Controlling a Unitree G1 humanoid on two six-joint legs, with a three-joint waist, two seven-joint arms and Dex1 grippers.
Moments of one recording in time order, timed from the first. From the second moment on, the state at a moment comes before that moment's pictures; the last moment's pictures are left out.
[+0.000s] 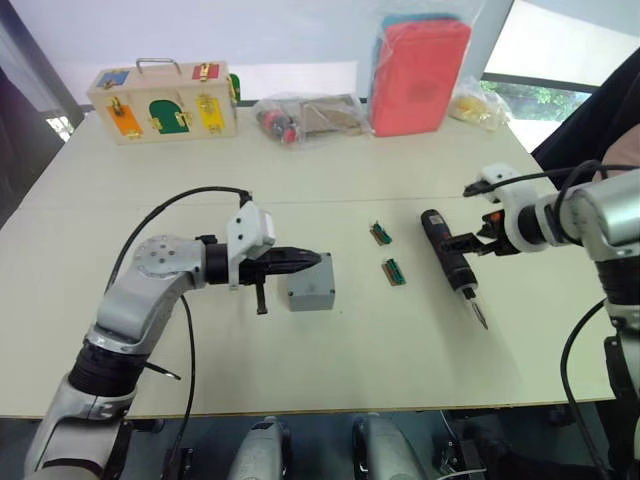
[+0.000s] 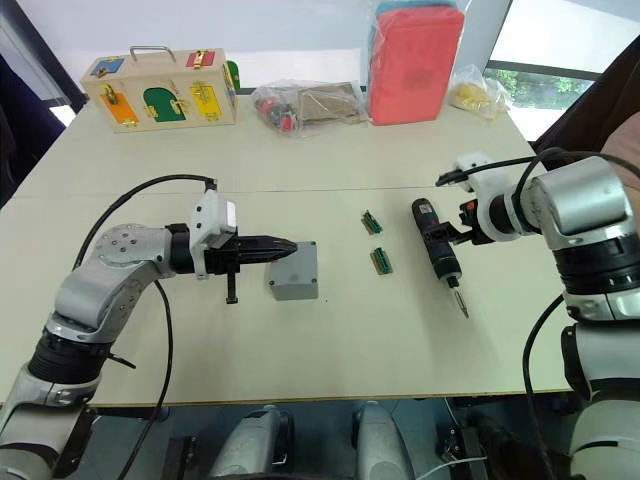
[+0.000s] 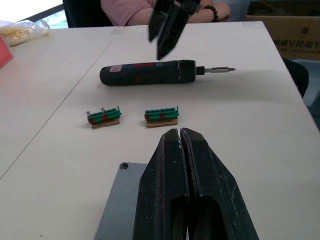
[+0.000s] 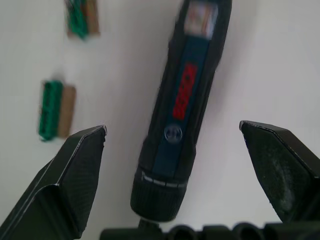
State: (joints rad) left arm -0.51 0.61 -0.14 -0.26 -0.42 0.41 -1.06; right arm -0.99 -0.93 0.30 0.23 0.39 1.49 0.71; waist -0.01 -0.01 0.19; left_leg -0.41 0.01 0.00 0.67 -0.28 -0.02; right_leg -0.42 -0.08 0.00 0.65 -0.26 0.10
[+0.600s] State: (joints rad) left arm -0.50 0.59 -0.14 -0.26 -0.42 0.38 -1.04; right arm -1.10 -0.82 0.54 0.57 0.21 1.35 0.89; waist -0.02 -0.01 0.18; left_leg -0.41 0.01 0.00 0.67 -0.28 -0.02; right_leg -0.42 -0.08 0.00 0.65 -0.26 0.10
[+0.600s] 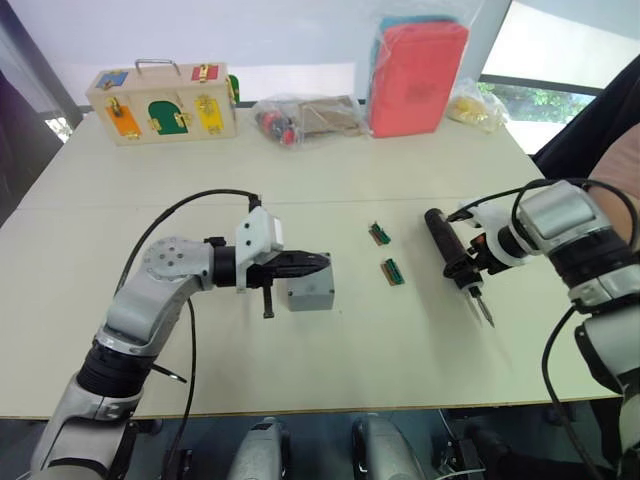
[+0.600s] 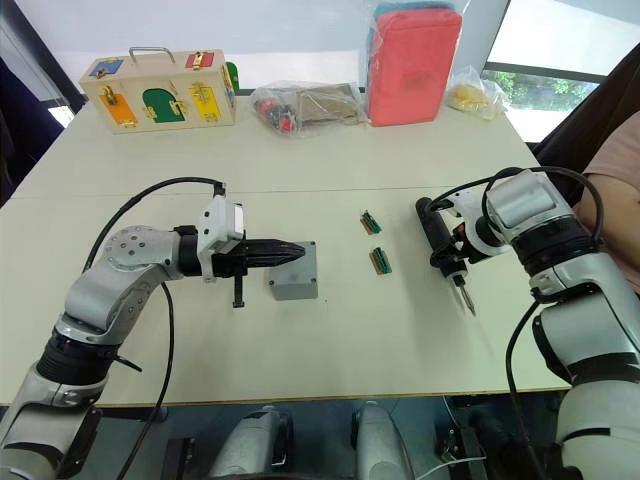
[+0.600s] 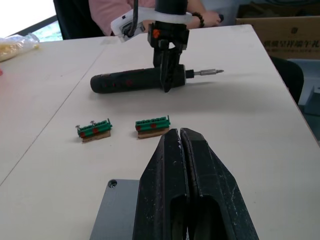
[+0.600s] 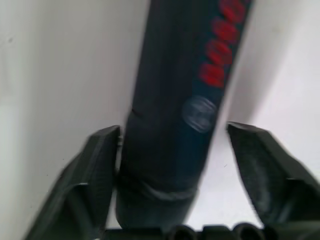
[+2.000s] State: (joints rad) left arm -0.54 0.55 -0.20 0.04 -0.28 0.31 -1.12; right arm -0.50 -0.11 0.09 -0.21 0.31 0.29 0.58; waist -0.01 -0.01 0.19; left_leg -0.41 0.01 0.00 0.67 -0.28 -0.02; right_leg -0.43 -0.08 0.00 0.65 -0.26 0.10
